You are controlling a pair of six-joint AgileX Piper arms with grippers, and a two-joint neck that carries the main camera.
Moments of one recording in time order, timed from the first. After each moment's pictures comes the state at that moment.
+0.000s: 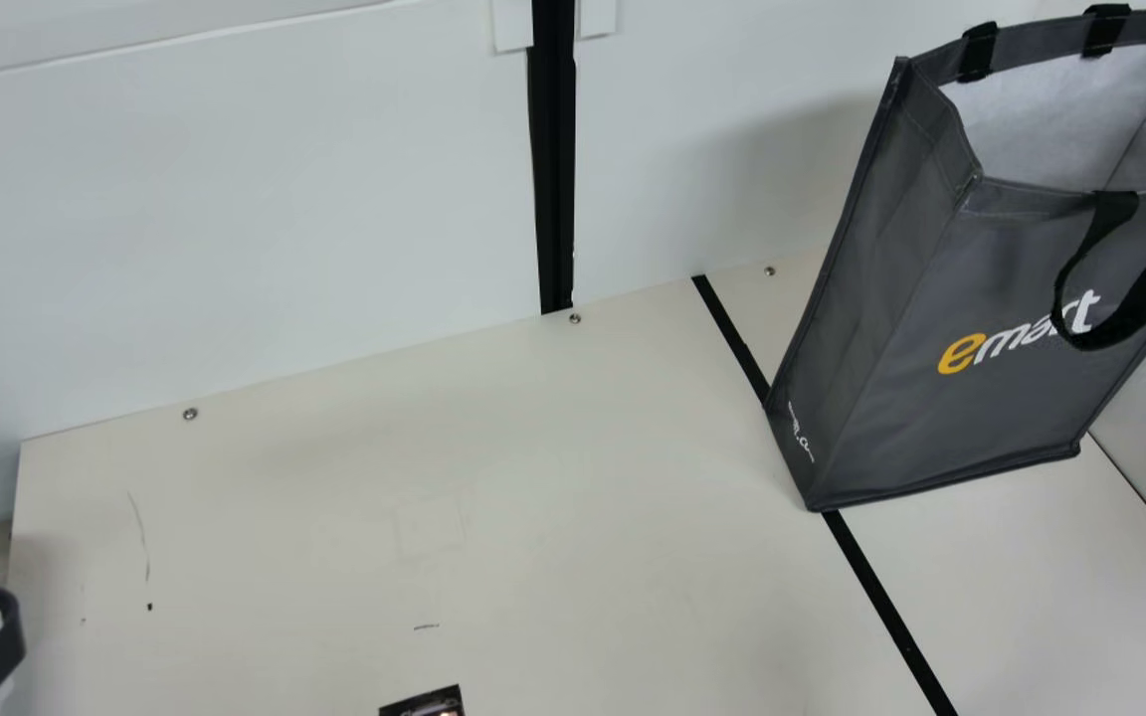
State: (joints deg) left arm -20.8 65.3 -81.9 15.8 70.0 -11.2; right arm -56.4 94.0 -115.4 34.9 61.3 -40.7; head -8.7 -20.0
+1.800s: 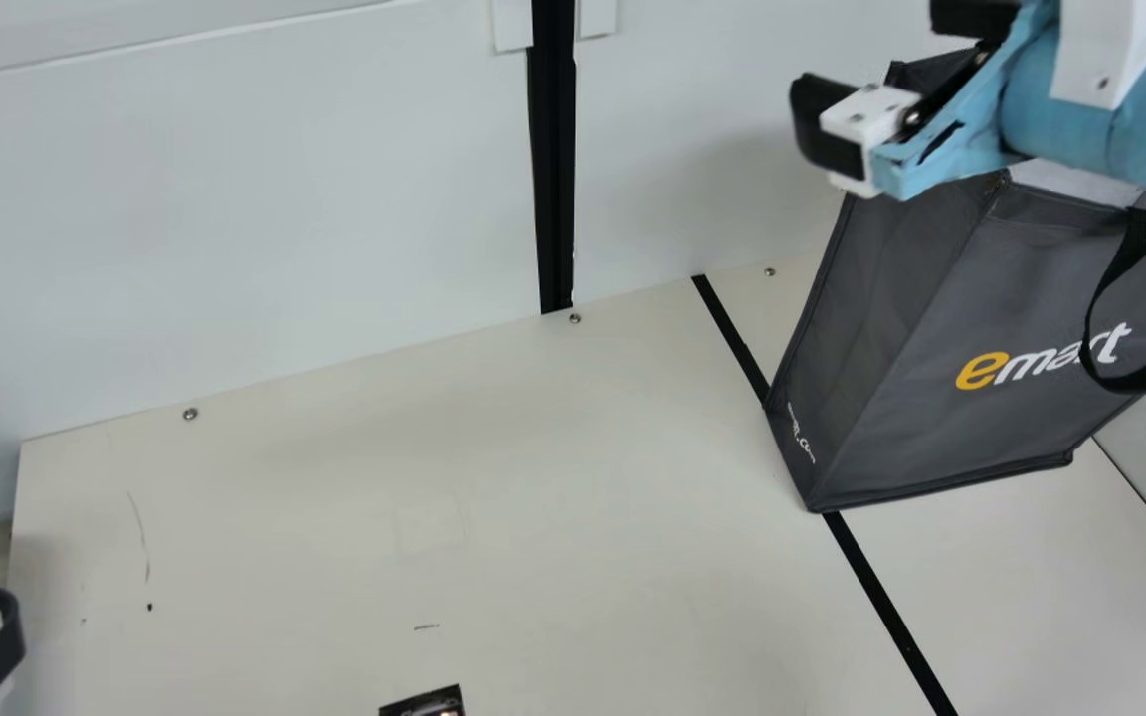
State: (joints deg) left arm -20.8 65.3 -81.9 15.8 70.0 -11.2; right arm -21.2 82.9 -111.5 32.5 60.4 -42.7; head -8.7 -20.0
